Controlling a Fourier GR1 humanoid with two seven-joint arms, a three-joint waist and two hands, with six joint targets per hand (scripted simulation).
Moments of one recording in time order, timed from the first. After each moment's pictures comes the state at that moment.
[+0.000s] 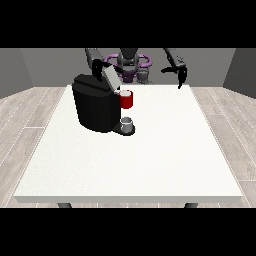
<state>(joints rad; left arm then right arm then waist) -0.09 0.12 0.17 -1.21 -0.06 -0.43 -0.46 -0.52 -0.07 -0.06 -1.20 0.15 -0.17 -0.20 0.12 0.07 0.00</state>
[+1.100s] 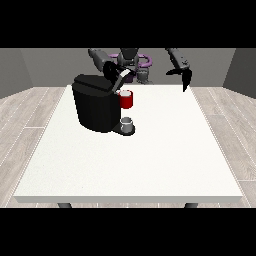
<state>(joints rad) -0.17 0.16 0.20 -1.12 -0.01 -0.45 -0.46 -0.71 -0.05 -0.04 -1.06 0.18 -0.20 -0.18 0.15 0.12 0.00</state>
